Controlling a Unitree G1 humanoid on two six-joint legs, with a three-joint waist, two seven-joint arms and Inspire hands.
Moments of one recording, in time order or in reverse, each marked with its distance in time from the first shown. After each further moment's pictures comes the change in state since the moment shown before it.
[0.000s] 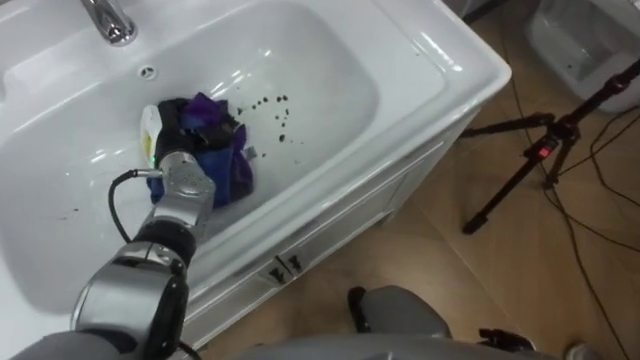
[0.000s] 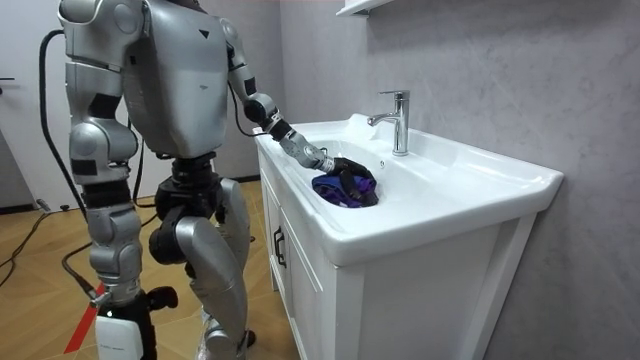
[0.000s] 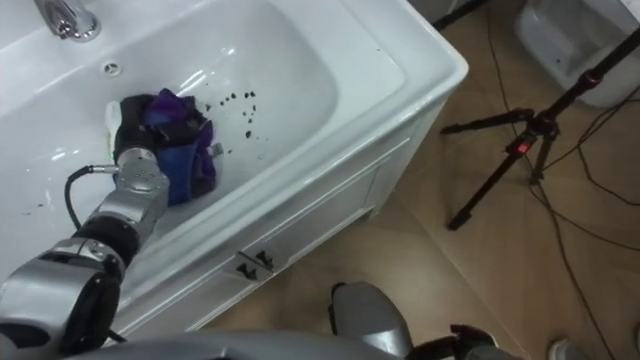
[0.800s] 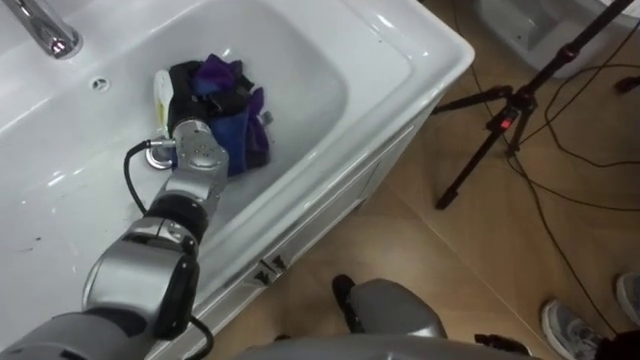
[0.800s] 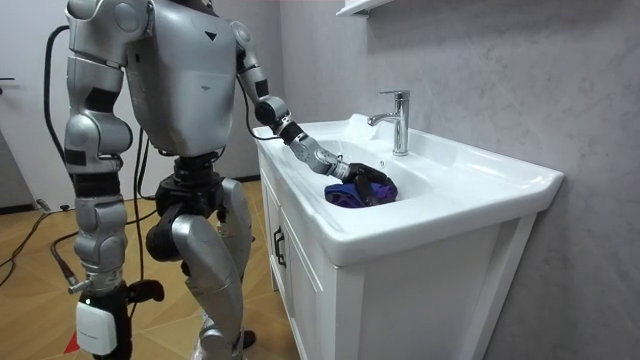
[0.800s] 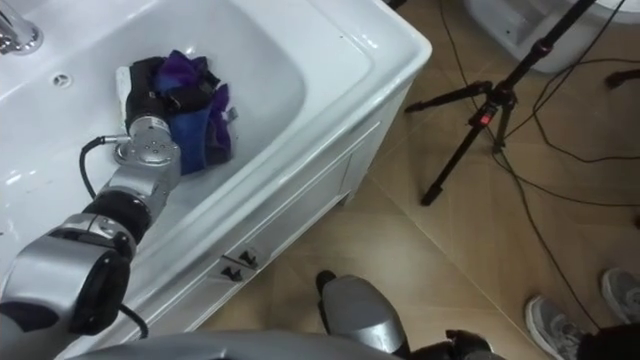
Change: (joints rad) left arm -0.103 -0.020 -0.020 -0.002 -0.060 -0.018 0.003; right arm 0.015 0.010 0.010 -0.009 0.022 -0.002 0.000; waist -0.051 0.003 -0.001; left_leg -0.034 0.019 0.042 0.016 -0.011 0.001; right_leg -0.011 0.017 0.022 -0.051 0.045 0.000
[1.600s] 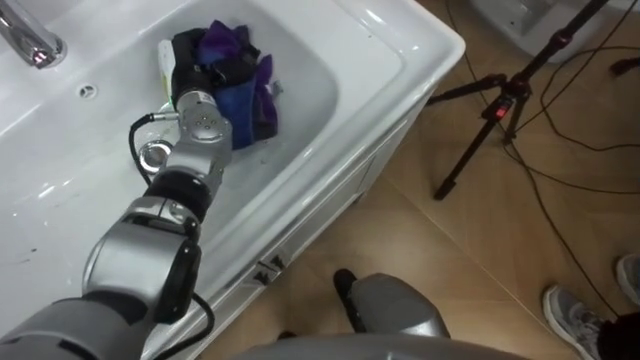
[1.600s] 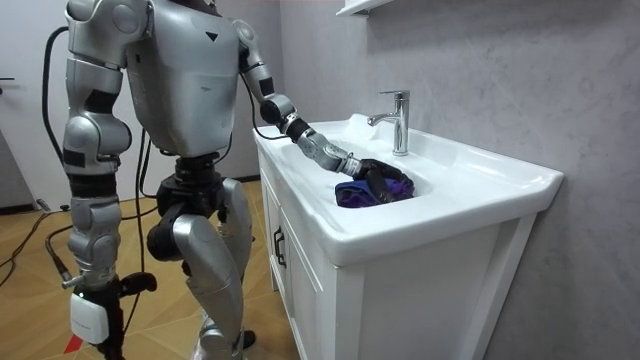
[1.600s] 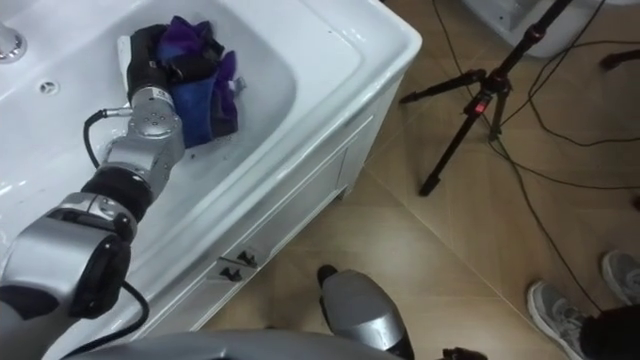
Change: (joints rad) left arm -0.056 -0.004 -0.019 -0.072 -0.078 0.010 -0.012; right arm -0.003 -0.003 0.072 0.070 0.017 -0.003 0.042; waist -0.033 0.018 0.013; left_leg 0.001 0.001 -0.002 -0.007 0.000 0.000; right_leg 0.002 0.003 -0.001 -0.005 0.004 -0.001
